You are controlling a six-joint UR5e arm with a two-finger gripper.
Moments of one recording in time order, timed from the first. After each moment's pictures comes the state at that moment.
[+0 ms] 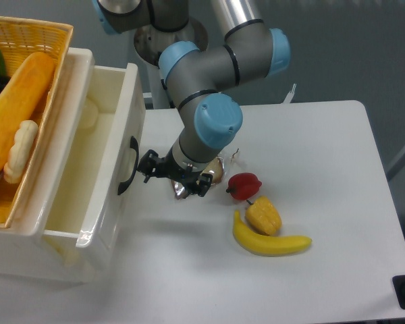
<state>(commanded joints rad) 2.38 -1.88 -1.65 -1.34 1.25 0.68</state>
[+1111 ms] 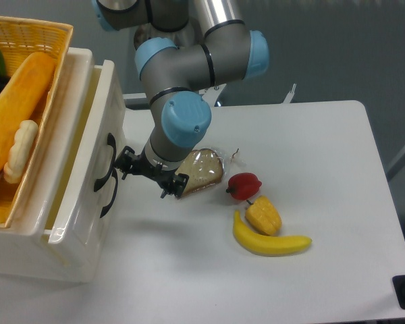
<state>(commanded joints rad) 2.31 -1.87 -1.65 -1.34 1.25 0.67</state>
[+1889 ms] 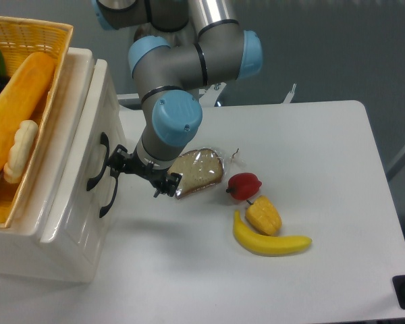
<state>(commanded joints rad) 2.30 -1.87 -1.65 -1.35 1.25 0.66</state>
